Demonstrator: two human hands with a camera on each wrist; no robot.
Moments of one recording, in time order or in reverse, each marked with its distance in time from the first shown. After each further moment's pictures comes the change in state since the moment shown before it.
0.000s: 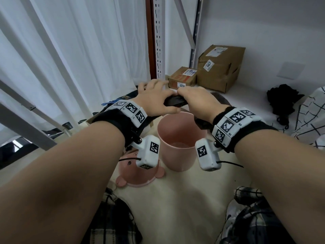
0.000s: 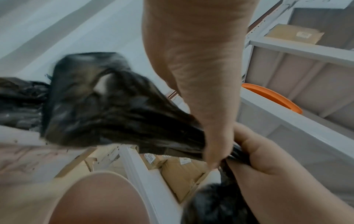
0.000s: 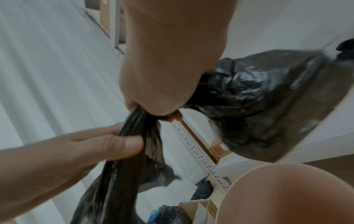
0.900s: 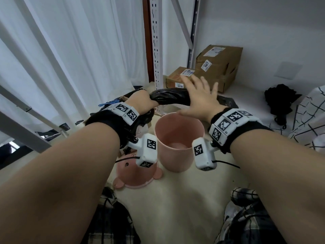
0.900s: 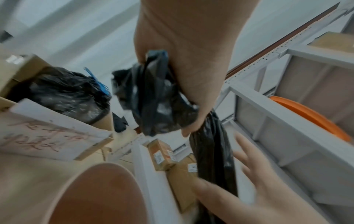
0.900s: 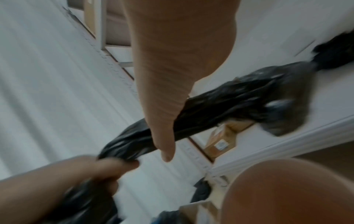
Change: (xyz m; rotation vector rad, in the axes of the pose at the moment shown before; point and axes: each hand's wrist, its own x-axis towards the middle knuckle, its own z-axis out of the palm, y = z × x) left_hand 0.009 -0.014 0.006 -0.477 -0.009 -0.275; right_hand -0.007 0.014 0.008 0.076 -0.071 0.337
